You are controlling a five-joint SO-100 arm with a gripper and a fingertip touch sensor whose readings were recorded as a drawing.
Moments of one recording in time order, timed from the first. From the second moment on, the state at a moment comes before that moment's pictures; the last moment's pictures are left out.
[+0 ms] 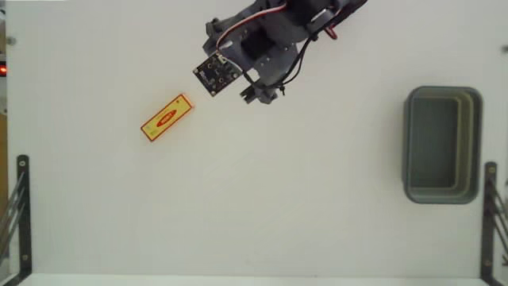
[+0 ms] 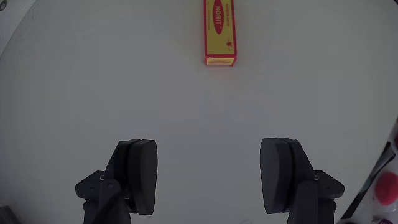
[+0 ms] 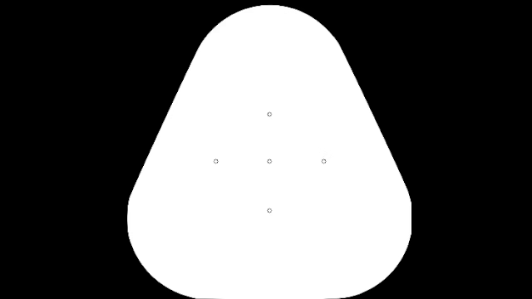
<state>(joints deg) 48.5 140.2 114.4 82.2 -0.3</state>
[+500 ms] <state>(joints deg) 48.5 138.7 114.5 80.6 -0.3</state>
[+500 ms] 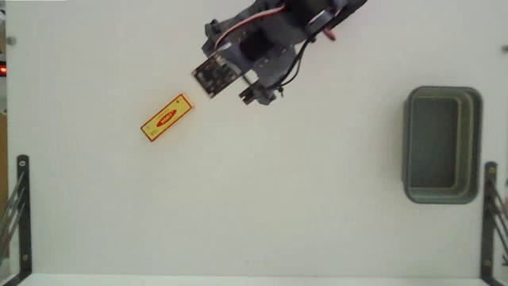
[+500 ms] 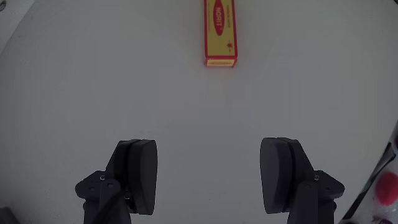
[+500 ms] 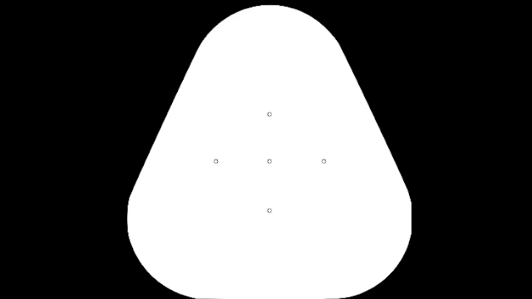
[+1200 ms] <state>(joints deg) 48.6 122.6 112.6 69.0 -0.2</state>
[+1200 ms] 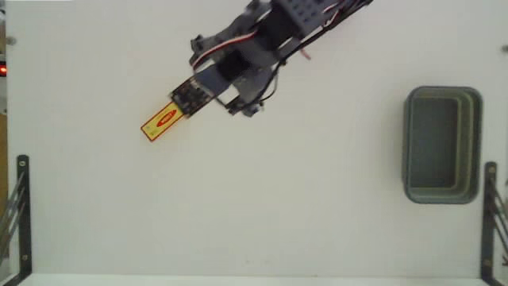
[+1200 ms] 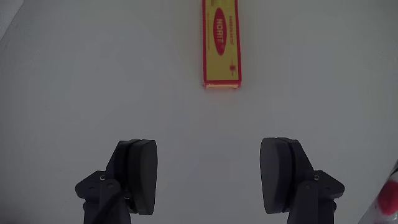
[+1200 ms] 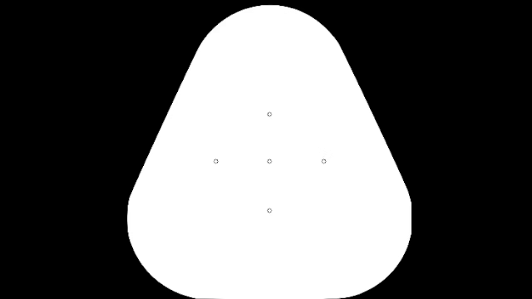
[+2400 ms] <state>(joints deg) 48.6 89.9 90.4 59.2 -0.3</state>
